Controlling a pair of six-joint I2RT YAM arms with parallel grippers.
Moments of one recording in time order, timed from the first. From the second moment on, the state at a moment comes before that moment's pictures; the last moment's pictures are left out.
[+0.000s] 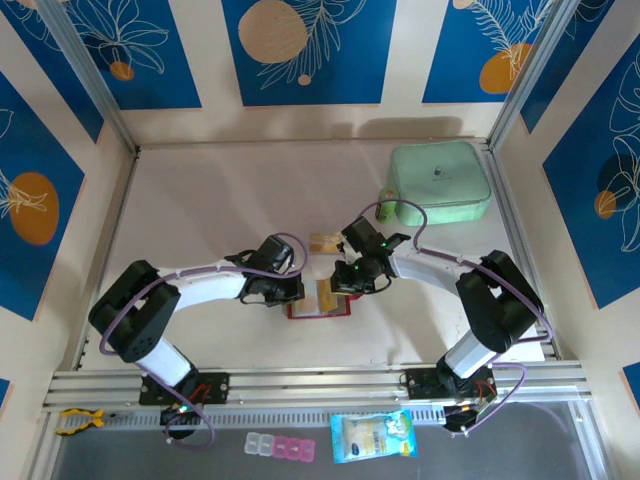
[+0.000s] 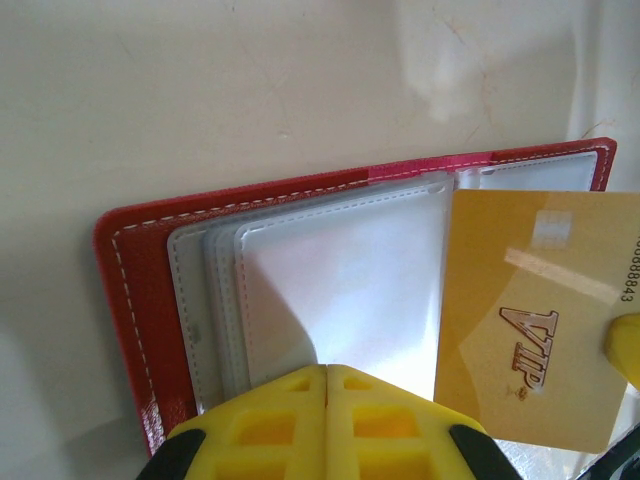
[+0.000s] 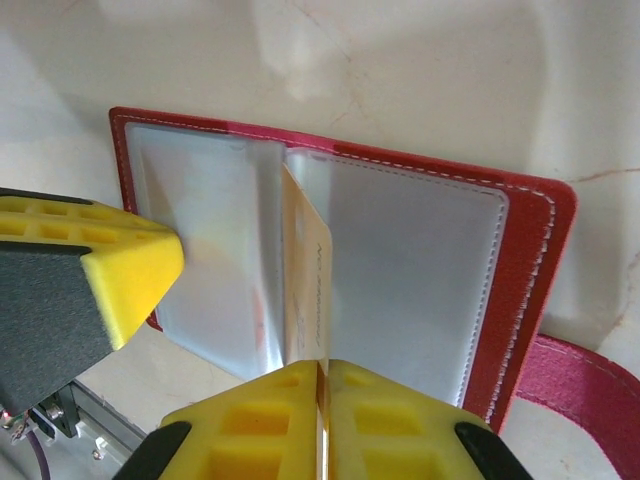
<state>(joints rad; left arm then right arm) -0.72 1.58 0.75 -0.25 0.32 -0.86 0.67 1.59 0.90 -0.52 -0.41 0.65</state>
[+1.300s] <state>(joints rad) -0.72 1.57 0.75 -0.26 0.32 -0.86 0.69 1.55 0.91 -0.55 -0.39 0.68</state>
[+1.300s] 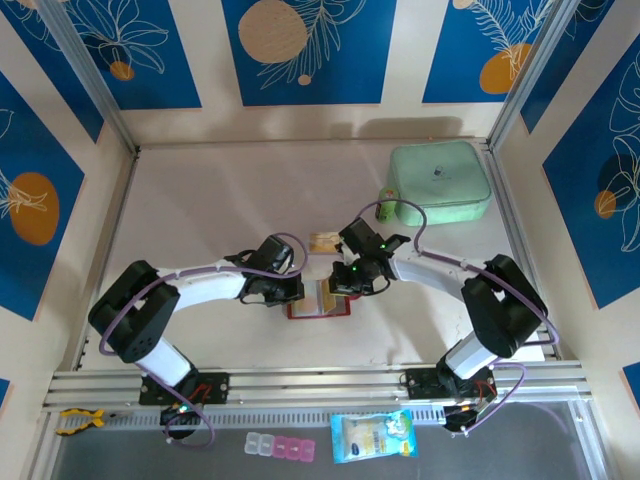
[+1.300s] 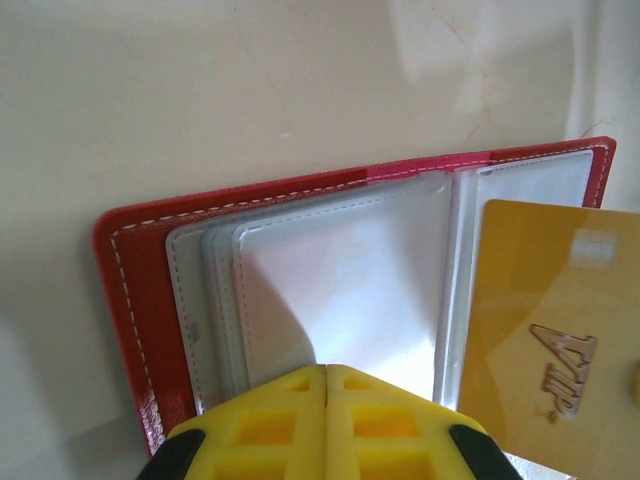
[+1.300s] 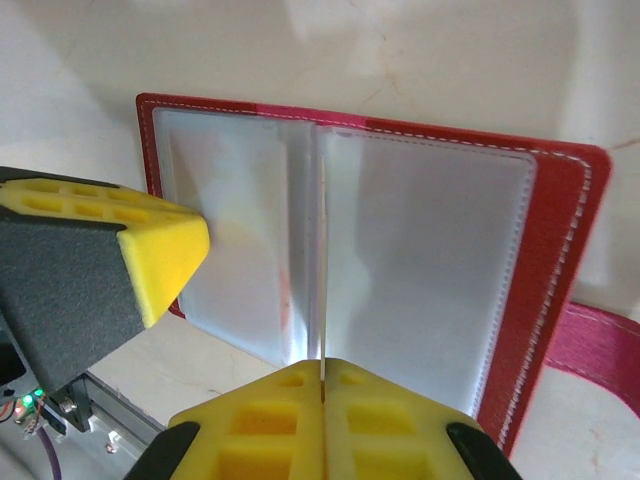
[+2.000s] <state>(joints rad) -0.72 1.52 0.74 -0.28 0.30 -0.86 0.63 1.55 1.16 -0.77 -0.28 0.04</state>
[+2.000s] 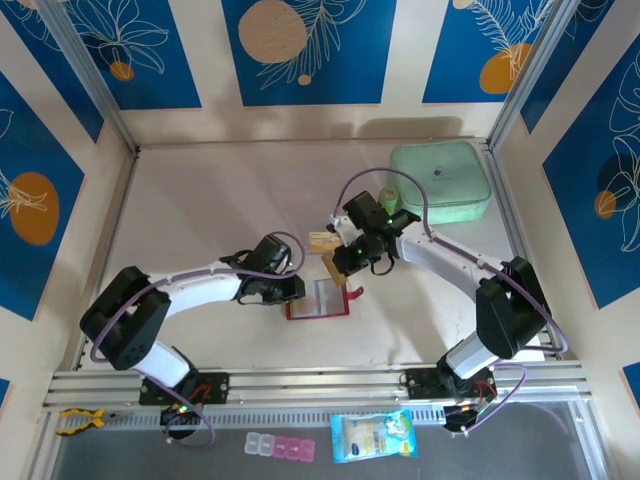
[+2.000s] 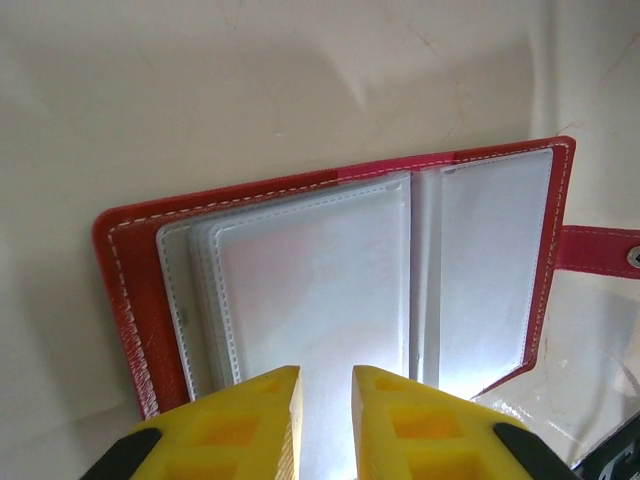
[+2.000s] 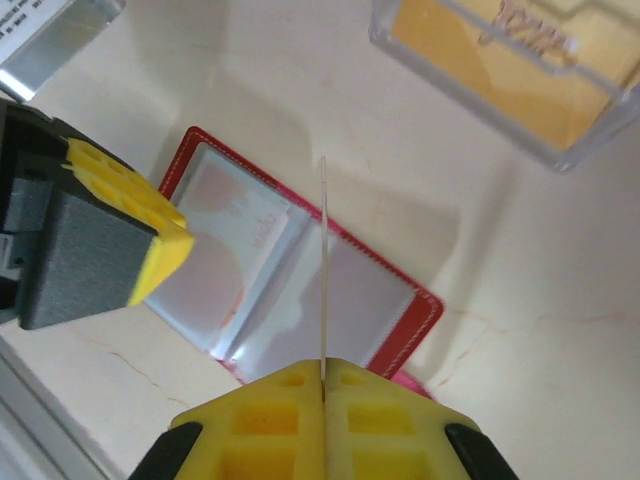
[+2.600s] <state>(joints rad) -0.70 1.38 0.68 -0.34 0.24 -0.84 0.60 1.85 1.58 -1.00 -0.16 -0.70</state>
